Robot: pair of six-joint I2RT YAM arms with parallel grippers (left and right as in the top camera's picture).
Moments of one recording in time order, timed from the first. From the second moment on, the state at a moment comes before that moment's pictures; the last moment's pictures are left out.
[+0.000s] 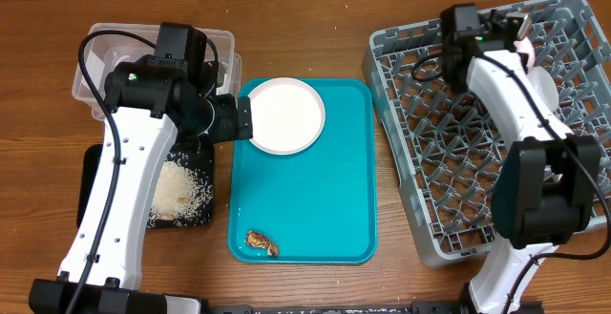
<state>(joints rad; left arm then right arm) -0.15 1.56 1.57 -1.33 0.15 -0.26 0.08 2.01 1.61 -0.91 1.02 0.43</state>
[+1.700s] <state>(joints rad) -0.47 1.56 0.93 -1.18 0.29 -0.48 -0.02 1.58 1.60 -1.25 0.14 0.44</state>
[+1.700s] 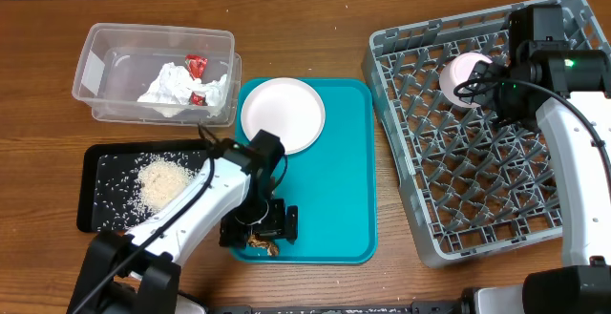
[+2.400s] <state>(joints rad) -0.48 1.56 0.76 -0.89 0.19 -0.71 -0.02 1.58 1.60 -1.26 0.14 0.44</state>
